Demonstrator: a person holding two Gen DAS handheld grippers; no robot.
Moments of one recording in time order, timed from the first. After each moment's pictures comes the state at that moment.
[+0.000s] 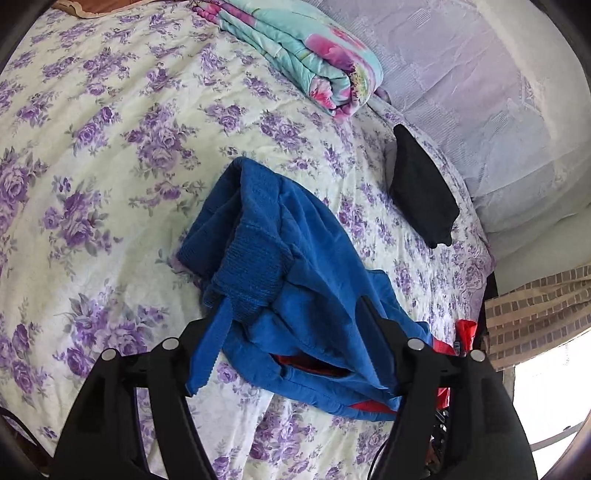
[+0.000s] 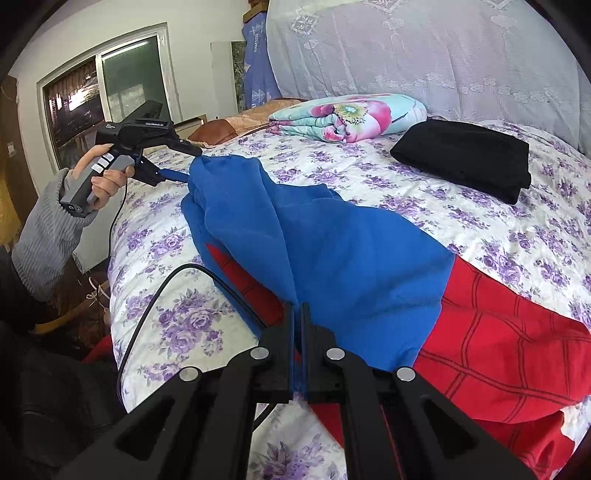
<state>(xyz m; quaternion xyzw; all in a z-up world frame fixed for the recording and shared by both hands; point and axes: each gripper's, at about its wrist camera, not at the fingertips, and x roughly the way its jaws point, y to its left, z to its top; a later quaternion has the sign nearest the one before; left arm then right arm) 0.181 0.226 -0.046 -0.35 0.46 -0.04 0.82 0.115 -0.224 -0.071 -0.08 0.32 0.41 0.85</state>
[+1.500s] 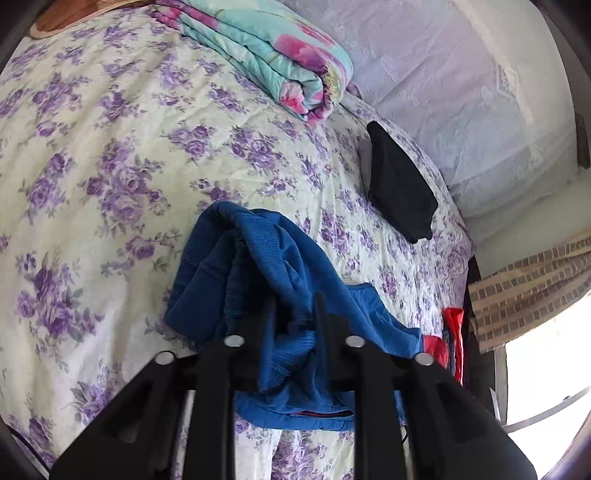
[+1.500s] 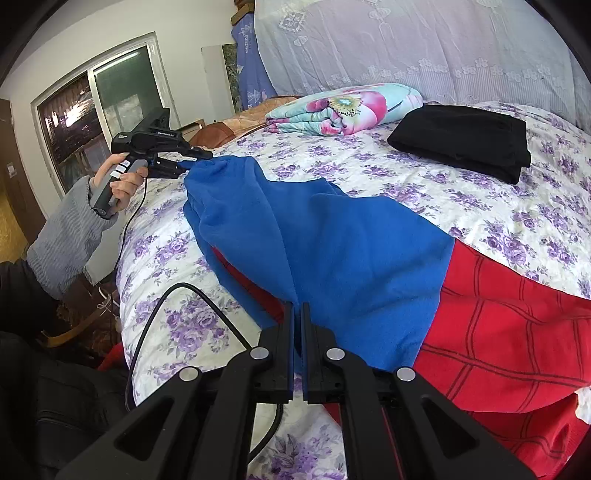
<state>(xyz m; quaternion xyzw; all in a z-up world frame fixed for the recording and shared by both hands) 0.220 0.248 -0.044 -0.34 0.45 -0.12 0.82 0.118 -0.230 -0.074 -0.05 0.34 0.41 0.84</state>
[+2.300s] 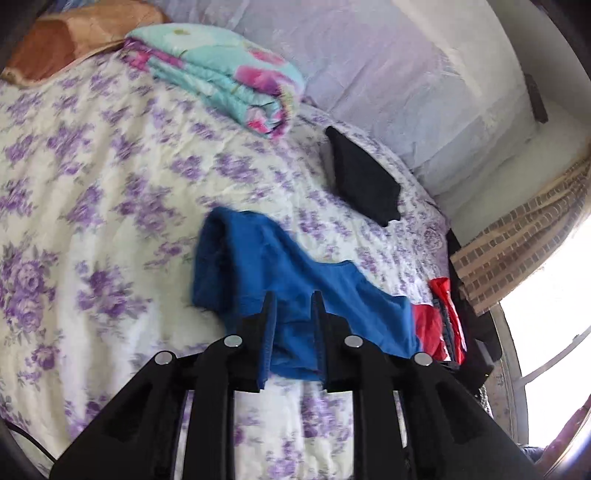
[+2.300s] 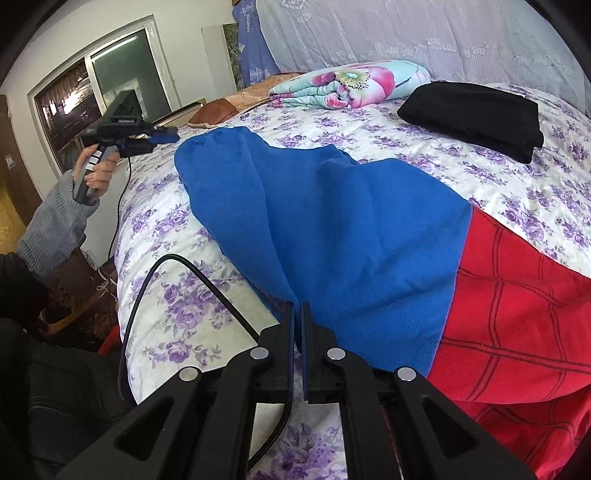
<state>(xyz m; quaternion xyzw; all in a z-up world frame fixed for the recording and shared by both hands) 0.150 0.260 -0.012 -0.27 0.38 -0.19 0.86 0.114 -0.218 -0.096 -0.06 0.38 0.42 0.83</state>
